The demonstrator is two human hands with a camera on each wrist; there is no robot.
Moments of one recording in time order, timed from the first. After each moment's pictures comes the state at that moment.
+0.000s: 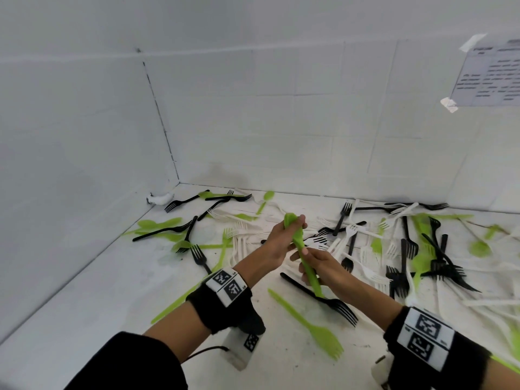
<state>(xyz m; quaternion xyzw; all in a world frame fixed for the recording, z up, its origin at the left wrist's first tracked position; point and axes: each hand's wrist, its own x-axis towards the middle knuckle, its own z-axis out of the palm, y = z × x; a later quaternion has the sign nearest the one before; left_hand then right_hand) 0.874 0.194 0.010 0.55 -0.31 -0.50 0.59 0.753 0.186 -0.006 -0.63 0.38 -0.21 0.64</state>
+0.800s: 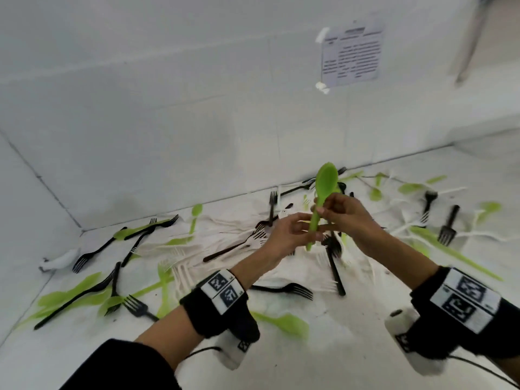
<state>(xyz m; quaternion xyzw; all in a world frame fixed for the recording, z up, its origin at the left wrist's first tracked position) 0.791 0.171 0.013 0.42 -0.60 -0.55 0.40 0.642 0.178 0.049 -0.53 0.43 -0.51 0.53</state>
